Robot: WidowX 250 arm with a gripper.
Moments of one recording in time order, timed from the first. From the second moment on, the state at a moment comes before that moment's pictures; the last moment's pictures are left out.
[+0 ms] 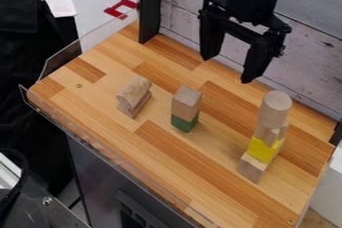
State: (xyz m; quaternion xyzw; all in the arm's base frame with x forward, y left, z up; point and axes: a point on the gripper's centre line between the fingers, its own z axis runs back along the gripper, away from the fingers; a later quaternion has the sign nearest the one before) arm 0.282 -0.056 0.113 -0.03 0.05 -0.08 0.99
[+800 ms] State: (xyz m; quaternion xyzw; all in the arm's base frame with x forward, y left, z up) arm 0.271 -0.083 0.130 -0.05 0.04 -0.12 0.99
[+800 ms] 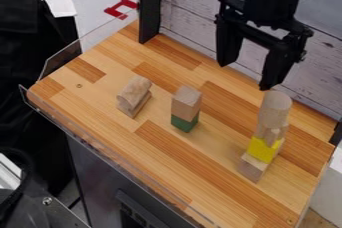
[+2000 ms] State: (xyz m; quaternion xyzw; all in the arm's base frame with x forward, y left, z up) arm 0.279 -0.121 0.090 -0.05 0.10 -0.13 0.99
